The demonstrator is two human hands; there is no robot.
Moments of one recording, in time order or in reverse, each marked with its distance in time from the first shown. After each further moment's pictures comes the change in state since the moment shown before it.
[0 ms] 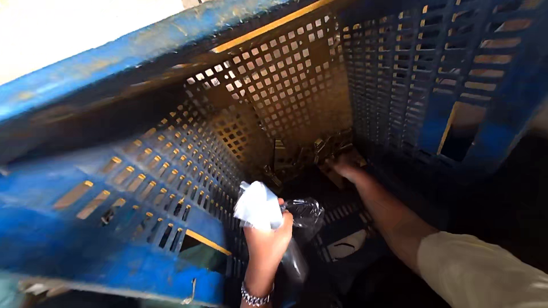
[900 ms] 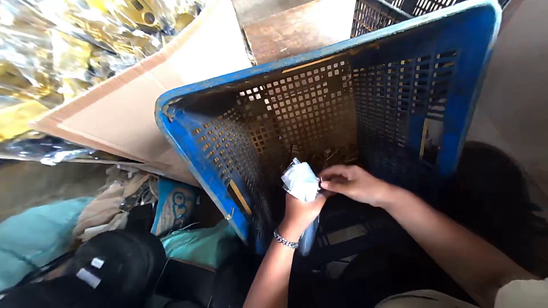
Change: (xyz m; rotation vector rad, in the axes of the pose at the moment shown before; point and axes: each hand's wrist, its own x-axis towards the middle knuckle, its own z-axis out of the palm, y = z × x) left_hand -0.030 0.037 0.011 -0.395 -0.161 0.081; right_hand -0.207 -0.063 -0.050 0.349 -0.333 -0.647
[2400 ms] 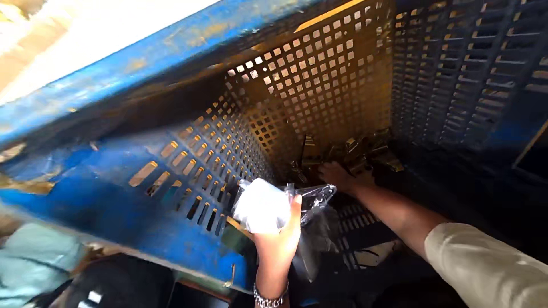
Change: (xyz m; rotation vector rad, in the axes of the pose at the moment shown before) left_hand 0.034 -0.015 -0.052 0.274 0.425 -0.016; right_hand 0.178 0.178 0.026 -1.037 -0.404 -0.018
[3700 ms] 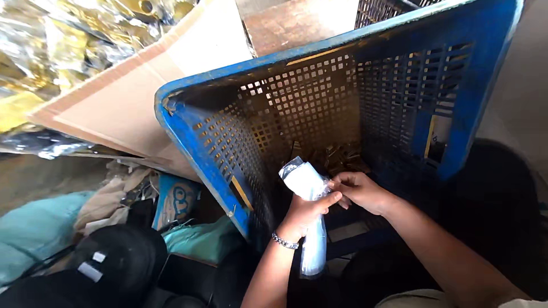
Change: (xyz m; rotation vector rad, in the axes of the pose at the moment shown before) left_hand -0.051 0.053 0.015 -0.584 -0.652 -0.478; right_hand -0.206 -0.108 -0.077 1.184 0.357 0.042
